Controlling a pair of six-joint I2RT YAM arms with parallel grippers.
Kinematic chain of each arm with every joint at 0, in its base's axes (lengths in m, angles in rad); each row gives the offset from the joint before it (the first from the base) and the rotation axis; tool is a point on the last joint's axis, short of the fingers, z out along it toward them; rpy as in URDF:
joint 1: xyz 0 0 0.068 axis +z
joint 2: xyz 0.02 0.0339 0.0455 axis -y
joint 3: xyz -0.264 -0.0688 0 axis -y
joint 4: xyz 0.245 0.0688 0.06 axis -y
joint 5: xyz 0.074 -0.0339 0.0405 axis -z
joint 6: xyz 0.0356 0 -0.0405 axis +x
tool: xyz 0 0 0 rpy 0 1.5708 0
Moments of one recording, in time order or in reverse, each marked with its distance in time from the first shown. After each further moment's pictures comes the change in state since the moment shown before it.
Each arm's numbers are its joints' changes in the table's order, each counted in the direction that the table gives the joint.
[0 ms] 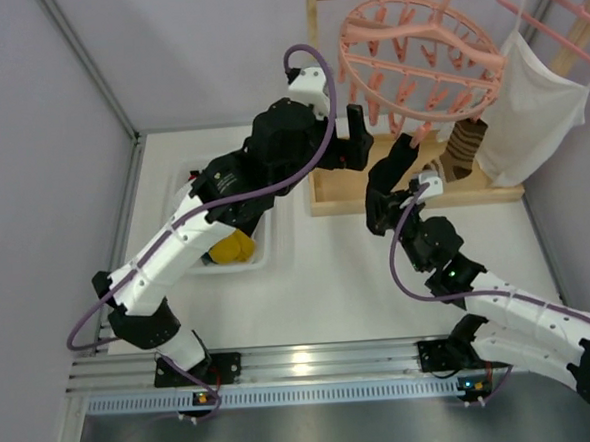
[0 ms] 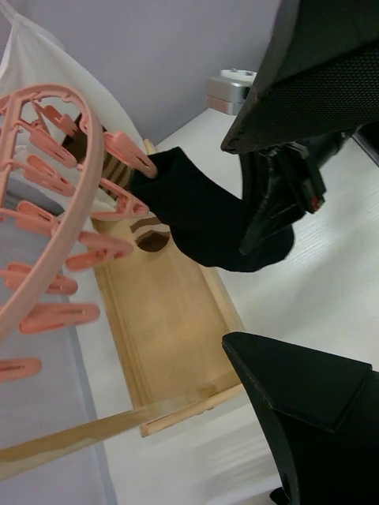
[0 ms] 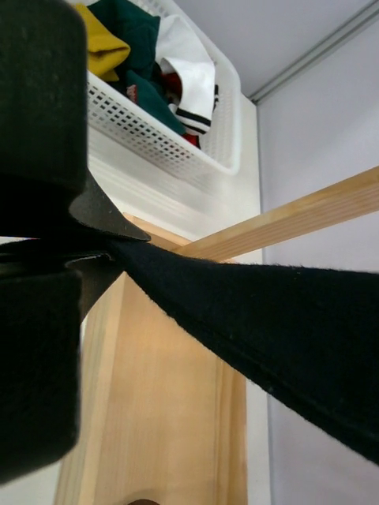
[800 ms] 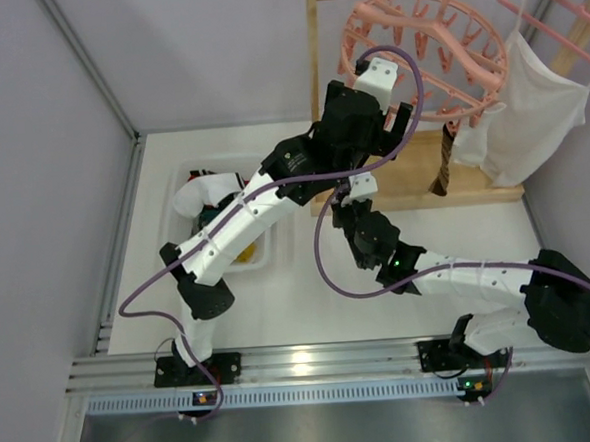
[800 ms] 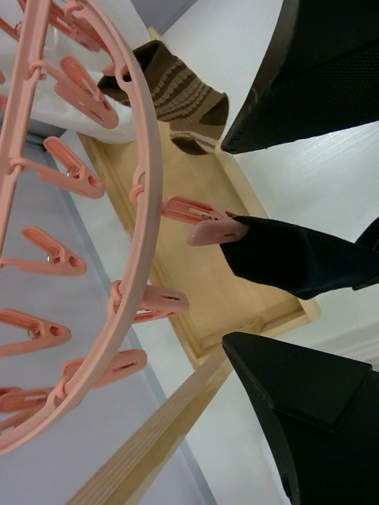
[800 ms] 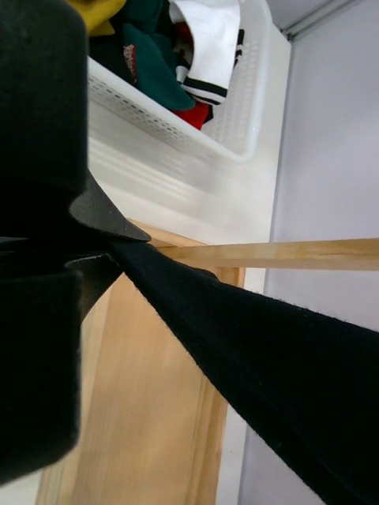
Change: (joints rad) left arm -0.015 -0.402 0.379 -0.007 -0.137 0.280; right arm 0.290 -0.405 0.230 0.127 0.375 -0.229
